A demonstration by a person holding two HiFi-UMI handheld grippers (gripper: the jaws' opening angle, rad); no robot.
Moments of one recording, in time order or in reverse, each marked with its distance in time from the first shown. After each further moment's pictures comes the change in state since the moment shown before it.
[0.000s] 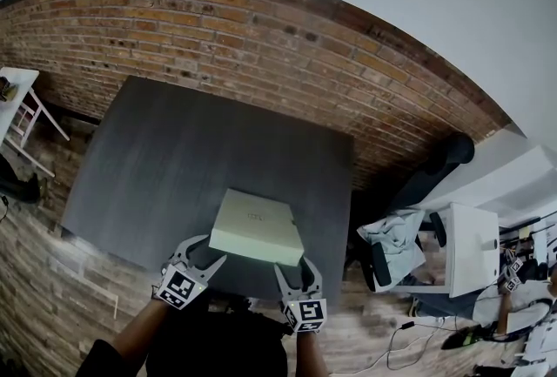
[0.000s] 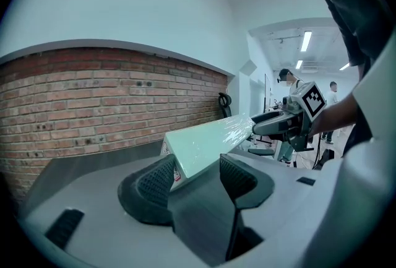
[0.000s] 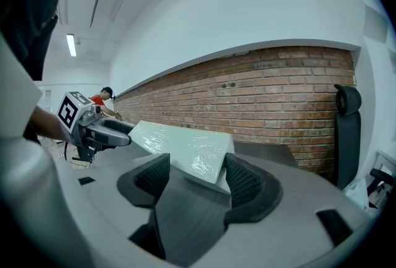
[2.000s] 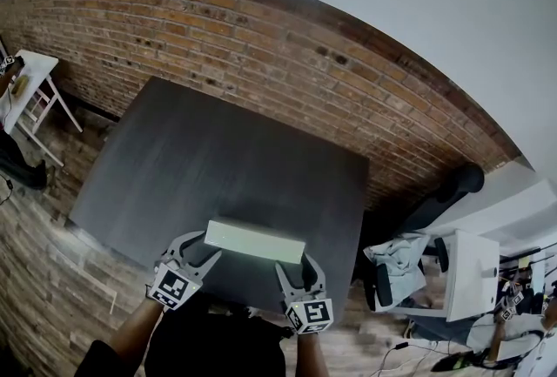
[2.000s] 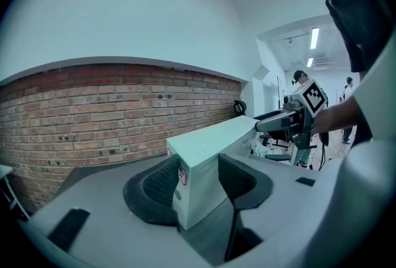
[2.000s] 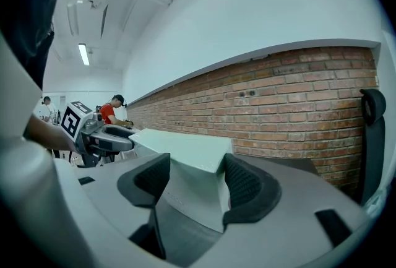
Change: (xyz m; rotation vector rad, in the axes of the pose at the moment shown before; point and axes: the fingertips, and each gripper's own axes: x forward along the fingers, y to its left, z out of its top) left arm -0.046 0.063 0.032 0.005 -0.060 0.137; right arm 0.046 0.036 0.065 -0.011 -0.065 0.128
